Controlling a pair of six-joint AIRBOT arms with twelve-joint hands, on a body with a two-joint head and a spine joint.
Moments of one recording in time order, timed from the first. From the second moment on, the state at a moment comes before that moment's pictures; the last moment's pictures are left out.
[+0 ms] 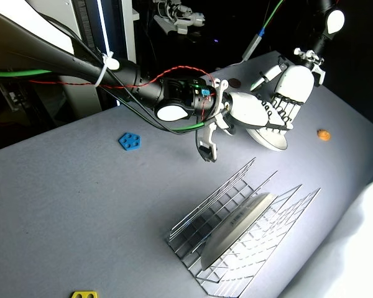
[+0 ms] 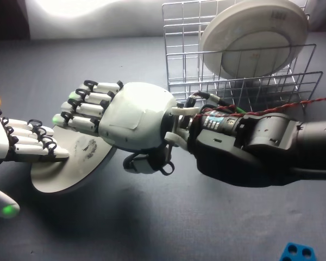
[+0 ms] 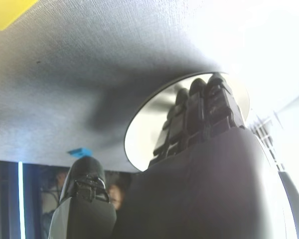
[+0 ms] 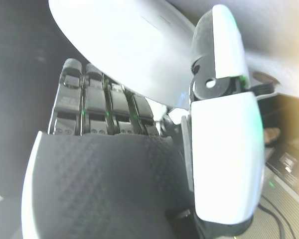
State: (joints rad) left arm 0.79 -0.96 1.58 1.48 -0.89 -0.34; right arm -0.41 -1.60 1.30 0.07 0.43 -1.36
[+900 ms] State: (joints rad) left arm 0.78 -0.97 1.58 1.50 -0.89 -0.34; right arm -0.43 -1.65 1.35 0.06 0.52 -1.36
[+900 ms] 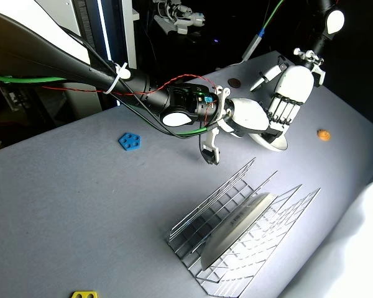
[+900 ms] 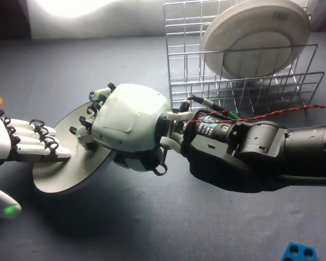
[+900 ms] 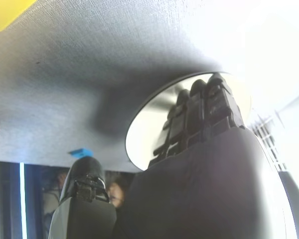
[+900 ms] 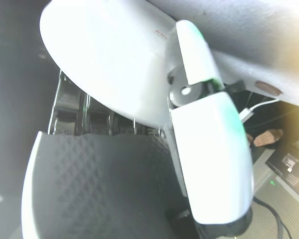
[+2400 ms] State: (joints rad) left arm 0.29 -0.80 1.44 1.83 -0.89 -0.40; right arm -0.39 -1.33 0.98 0.15 0.47 -1.37
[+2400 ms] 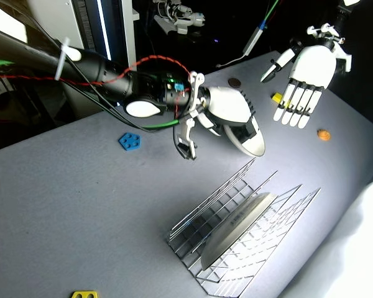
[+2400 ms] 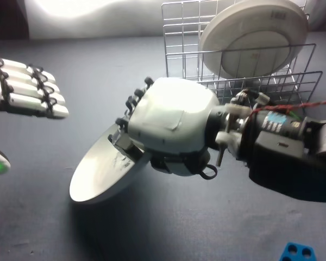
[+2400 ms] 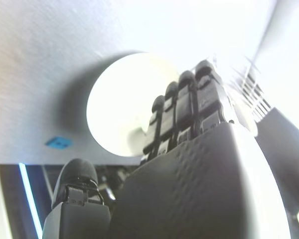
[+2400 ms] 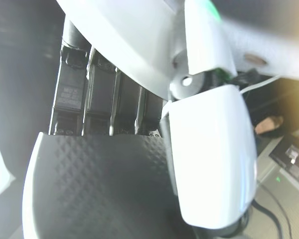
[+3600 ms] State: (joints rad) left arm 0.19 -0.74 1.37 1.95 -0.98 -0.45; right arm -0.08 -1.04 0.75 0.51 0.16 -1.20
